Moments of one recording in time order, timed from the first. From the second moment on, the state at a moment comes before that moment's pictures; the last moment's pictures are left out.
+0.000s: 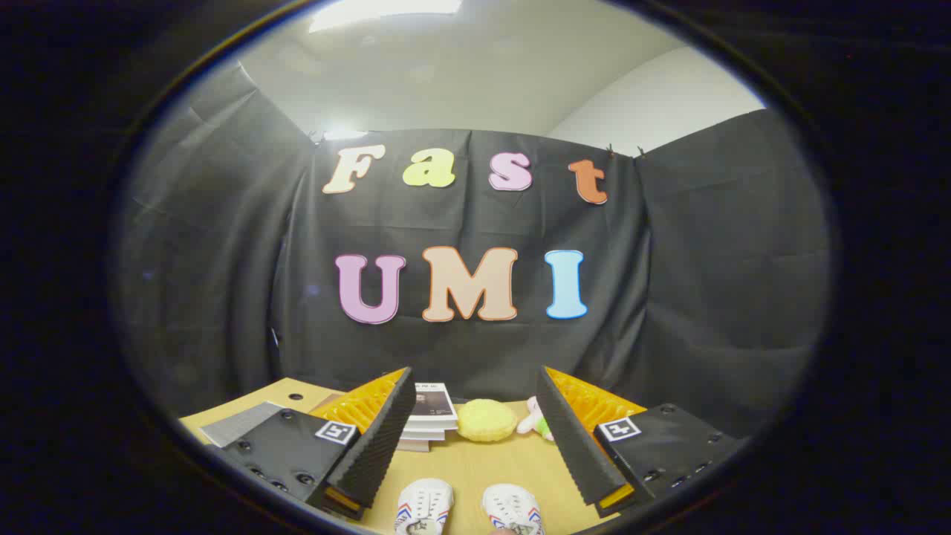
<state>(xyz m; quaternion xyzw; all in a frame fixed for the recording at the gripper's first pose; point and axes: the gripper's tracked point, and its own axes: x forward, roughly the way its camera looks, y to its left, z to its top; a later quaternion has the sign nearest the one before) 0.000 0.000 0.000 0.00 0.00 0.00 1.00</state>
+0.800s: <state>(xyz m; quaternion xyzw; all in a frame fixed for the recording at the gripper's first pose) -0.003 0.004 0.004 0.00 0.00 0.01 1.00</state>
